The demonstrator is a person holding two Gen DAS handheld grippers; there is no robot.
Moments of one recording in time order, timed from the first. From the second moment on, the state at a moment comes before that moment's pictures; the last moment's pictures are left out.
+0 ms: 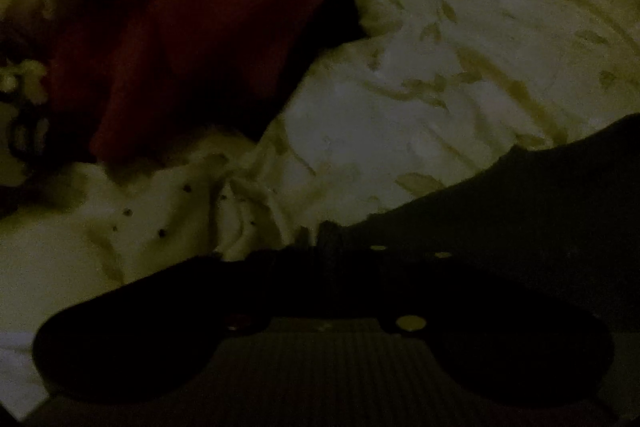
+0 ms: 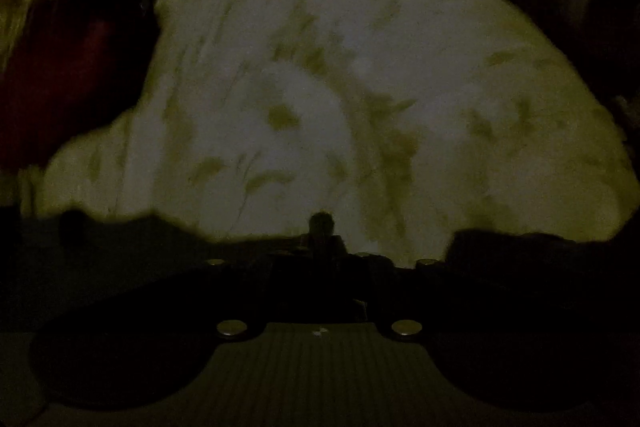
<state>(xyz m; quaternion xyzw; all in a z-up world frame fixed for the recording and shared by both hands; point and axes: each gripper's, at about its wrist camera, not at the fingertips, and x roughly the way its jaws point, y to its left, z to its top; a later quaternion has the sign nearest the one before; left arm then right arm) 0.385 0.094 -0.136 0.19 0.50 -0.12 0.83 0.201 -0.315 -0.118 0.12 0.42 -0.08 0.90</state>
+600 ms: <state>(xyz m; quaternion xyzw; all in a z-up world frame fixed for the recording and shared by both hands) 0.100 -0.032 -0.072 0.32 0.30 -0.30 0.85 0.118 -0.342 -0.045 0.28 0.38 0.07 0.88</state>
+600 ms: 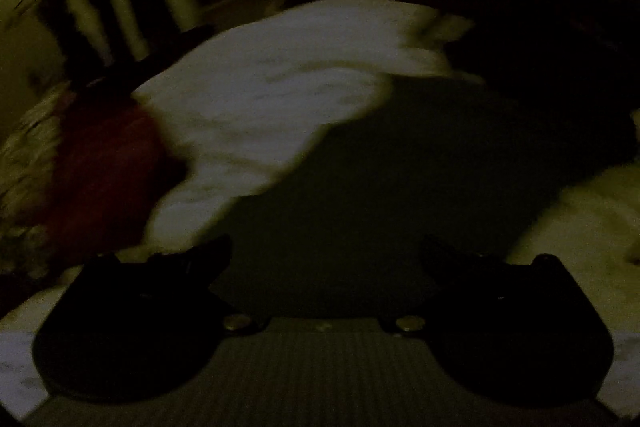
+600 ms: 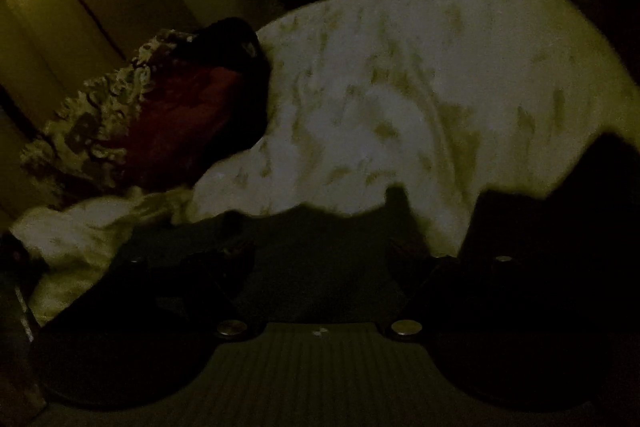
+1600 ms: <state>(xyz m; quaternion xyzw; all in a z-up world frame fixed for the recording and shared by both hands) 0.030 -0.173 -0.237 0.55 0.09 -0.28 0.78 0.108 -0.377 -0.073 0.37 0.39 0.12 0.84</state>
